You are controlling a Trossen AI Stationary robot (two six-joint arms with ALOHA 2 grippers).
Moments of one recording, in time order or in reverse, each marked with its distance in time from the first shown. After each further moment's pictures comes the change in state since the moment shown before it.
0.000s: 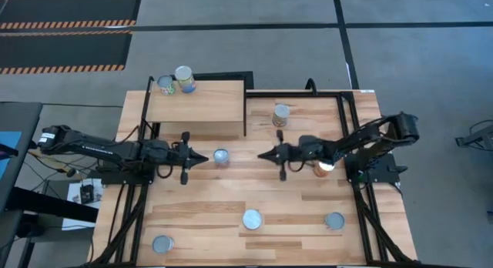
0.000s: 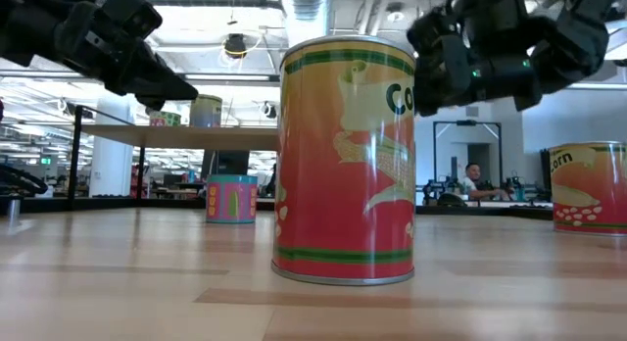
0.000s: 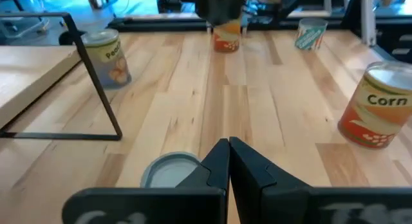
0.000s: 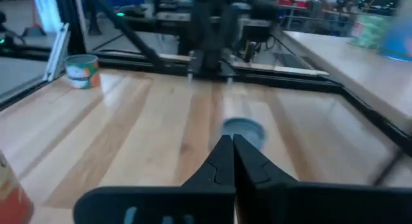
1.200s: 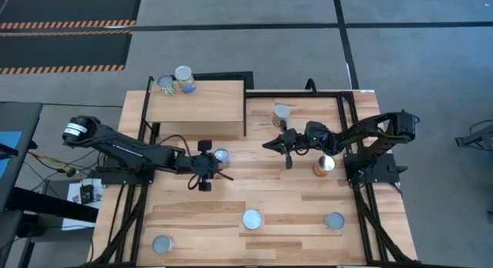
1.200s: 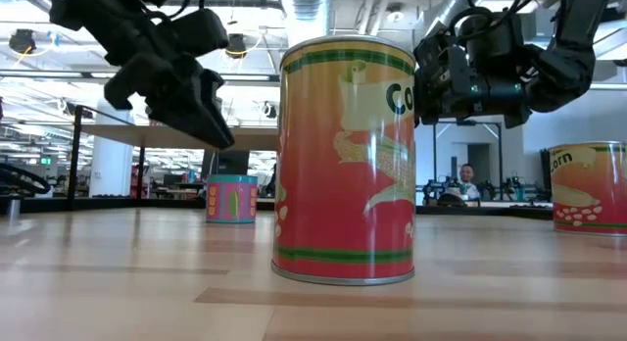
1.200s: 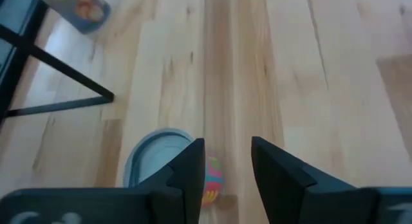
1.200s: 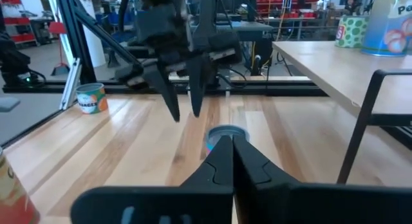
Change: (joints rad) left arm -0.107 0.582 0.403 -0.320 -0.199 0.072; right arm -0.186 0.029 -0.062 0.182 -0.263 0.097
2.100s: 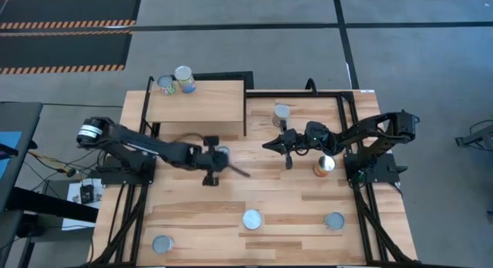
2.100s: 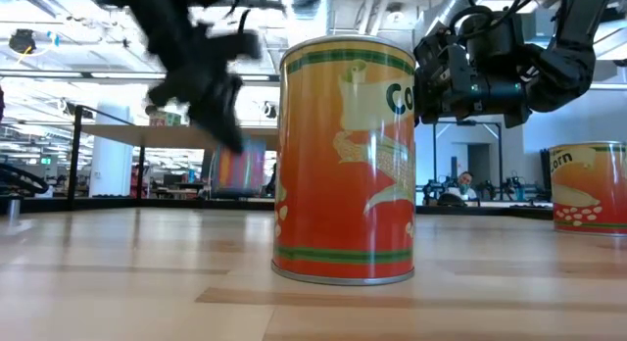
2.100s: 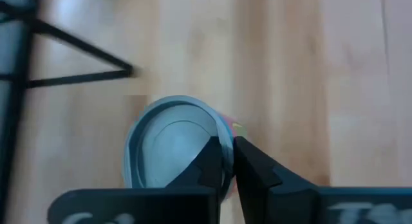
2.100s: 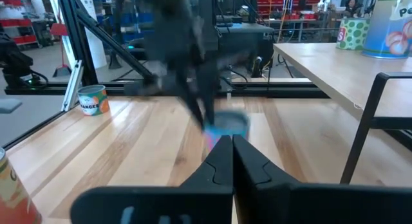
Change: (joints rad) left arm 0.089 0.153 0.269 -0.334 -0.029 -0.022; right arm 0.000 0.000 0.001 0.001 0.001 0.002
